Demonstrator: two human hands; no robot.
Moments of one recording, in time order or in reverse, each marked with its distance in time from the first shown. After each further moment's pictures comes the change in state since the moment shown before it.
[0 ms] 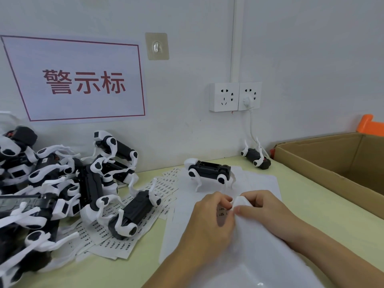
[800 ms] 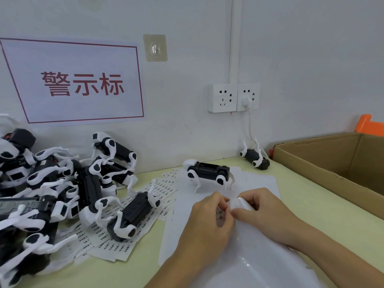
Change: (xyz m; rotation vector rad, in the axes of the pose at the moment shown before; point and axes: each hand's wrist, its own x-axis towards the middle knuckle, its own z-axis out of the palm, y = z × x) left_hand -0.002 0.007 0.000 0.063 0.042 0.045; right_hand -0.002 -0.008 0.003 -0.326 0.071 -0.127
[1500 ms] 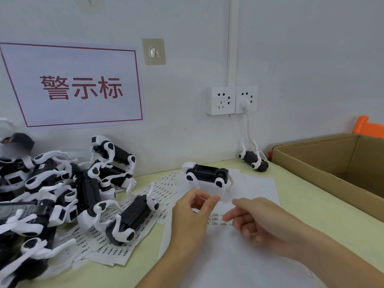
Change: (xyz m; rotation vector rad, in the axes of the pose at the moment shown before) left_hand 0.013 -0.011 -0.010 -0.262 0.241 -0.264; right_hand -0.001 -0.012 0.004 0.492 -0.091 0.498
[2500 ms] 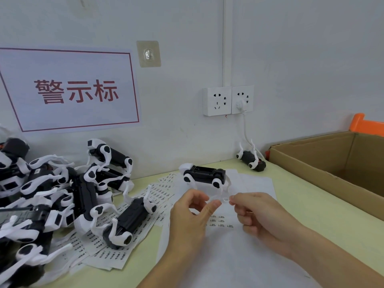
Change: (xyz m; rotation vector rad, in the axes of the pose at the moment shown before) left_hand -0.002 0.002 0.001 0.015 -0.012 0.023; right_hand 0.001 0.001 0.002 0.213 0.089 -0.188
